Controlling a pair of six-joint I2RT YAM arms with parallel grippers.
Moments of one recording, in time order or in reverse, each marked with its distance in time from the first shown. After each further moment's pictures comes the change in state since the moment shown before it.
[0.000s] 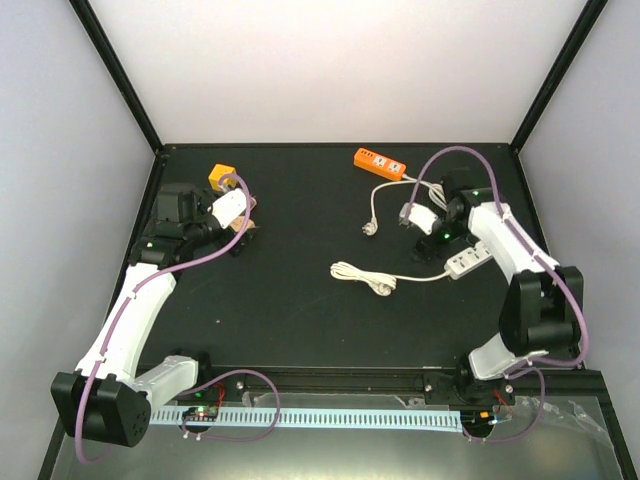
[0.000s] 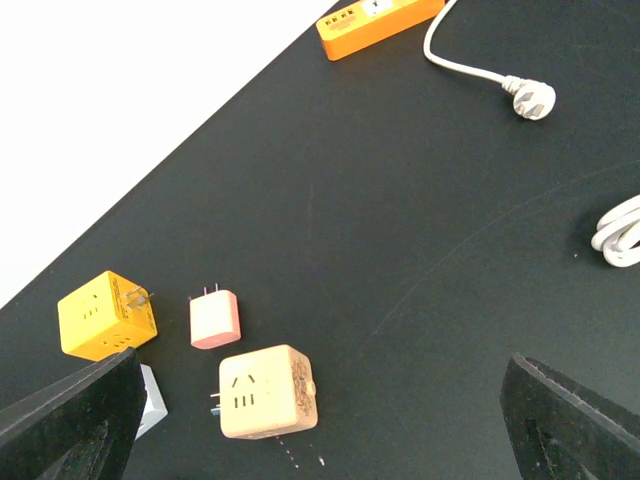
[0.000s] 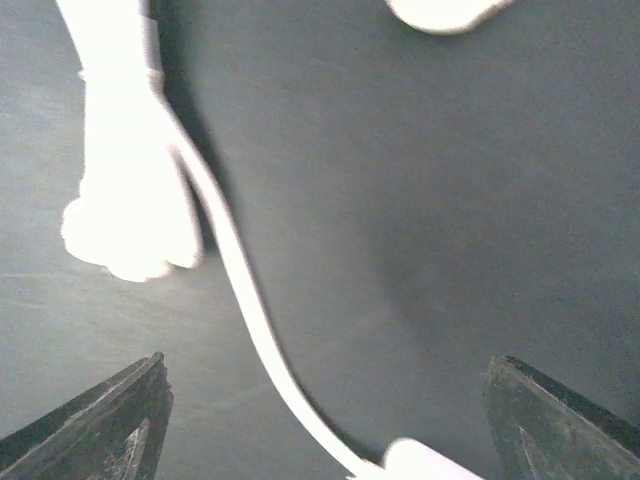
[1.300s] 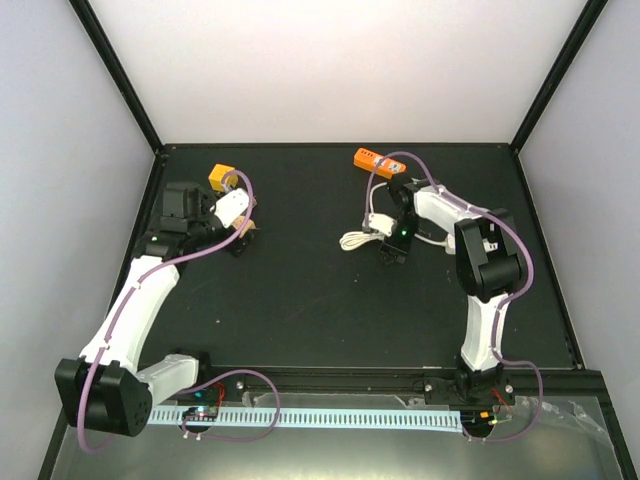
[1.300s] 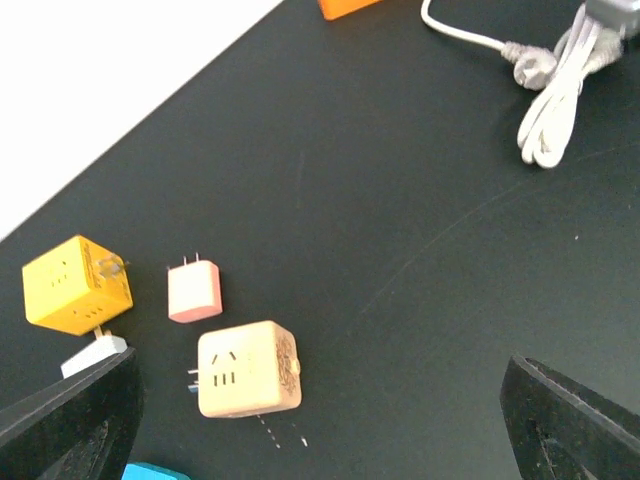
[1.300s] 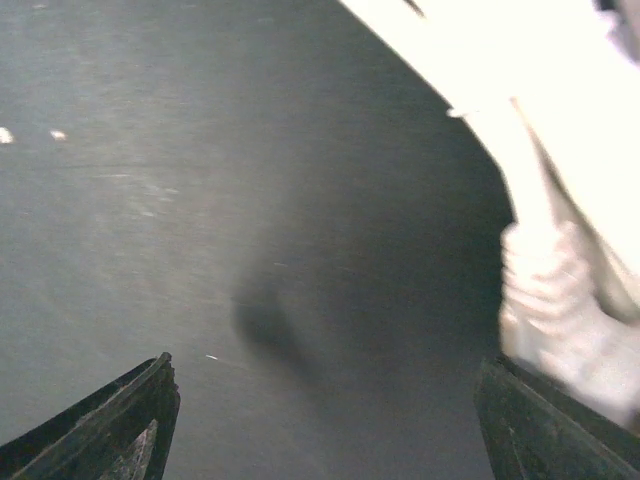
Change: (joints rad) left arm 0.001 0.037 0.001 -0.015 -0.014 -0.021; right arm 0.241 0.402 0.182 0.005 0.066 0.051
